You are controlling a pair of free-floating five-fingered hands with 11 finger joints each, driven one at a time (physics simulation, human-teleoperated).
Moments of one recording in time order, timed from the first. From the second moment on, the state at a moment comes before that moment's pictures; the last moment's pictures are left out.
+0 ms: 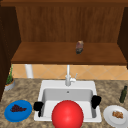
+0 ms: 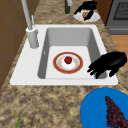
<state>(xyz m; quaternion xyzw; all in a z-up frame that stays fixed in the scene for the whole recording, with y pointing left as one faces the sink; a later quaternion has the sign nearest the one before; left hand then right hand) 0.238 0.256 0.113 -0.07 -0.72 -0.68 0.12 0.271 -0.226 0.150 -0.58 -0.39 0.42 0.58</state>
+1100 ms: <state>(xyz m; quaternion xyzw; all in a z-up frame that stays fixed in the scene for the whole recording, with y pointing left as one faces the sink) 0.238 0.227 0.150 -0.09 -0.71 -0.68 0.14 0.264 -0.212 0.136 -0.53 -0.39 0.44 0.61</state>
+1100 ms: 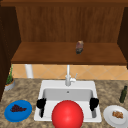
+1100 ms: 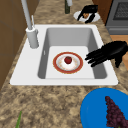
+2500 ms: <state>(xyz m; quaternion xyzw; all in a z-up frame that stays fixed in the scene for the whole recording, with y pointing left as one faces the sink) 0.237 0.262 0.189 -0.08 -0.71 -0.69 0.13 0.272 -0.170 0.136 -0.53 -0.38 0.45 0.61</state>
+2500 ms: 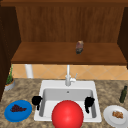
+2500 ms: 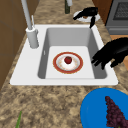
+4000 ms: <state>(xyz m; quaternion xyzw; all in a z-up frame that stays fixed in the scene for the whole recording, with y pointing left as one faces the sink) 0.237 0.261 0.189 -0.07 -0.72 -0.68 0.13 0.351 -0.055 0.038 -0.45 -0.43 0.52 0.58</state>
